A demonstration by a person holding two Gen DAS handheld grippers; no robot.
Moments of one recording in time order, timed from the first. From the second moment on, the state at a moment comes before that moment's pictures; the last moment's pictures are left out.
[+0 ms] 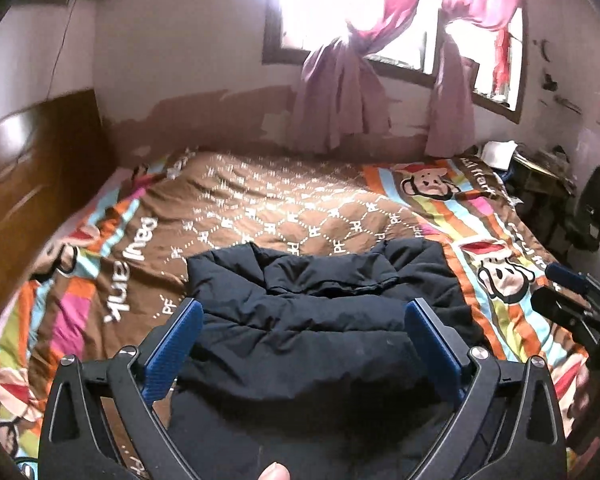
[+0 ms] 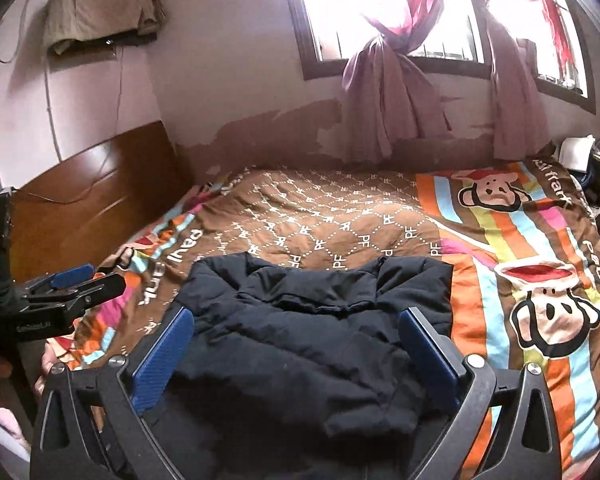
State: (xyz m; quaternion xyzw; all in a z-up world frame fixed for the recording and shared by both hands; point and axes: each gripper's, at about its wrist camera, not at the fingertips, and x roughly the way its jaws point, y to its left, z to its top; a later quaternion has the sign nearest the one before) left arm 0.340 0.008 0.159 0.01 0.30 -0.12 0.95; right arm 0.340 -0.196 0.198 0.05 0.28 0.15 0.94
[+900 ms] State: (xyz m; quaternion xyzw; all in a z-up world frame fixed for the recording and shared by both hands) left arm 0.200 0.066 0.063 0.07 0.27 -0.15 0.95; right arm 0.186 -0.184 0.149 -0.01 0.24 0.16 0.96
